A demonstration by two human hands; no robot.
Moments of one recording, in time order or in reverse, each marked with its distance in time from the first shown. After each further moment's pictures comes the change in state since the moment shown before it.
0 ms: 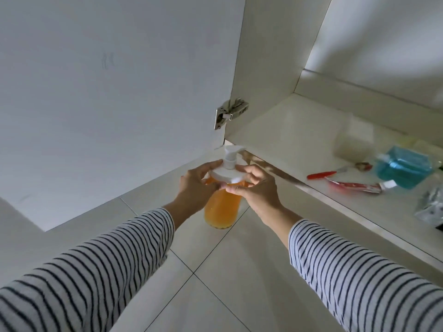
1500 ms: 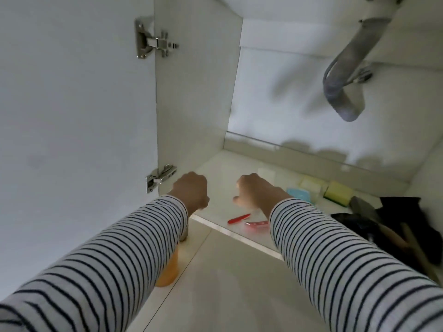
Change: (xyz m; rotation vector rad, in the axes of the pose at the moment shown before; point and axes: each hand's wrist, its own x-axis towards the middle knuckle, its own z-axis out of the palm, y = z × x) left_hand 0.008 0.192 0.071 1.171 -0.133 0.325; right_hand -0.024 -0.150 -0.166 -1.121 -0.055 0.051
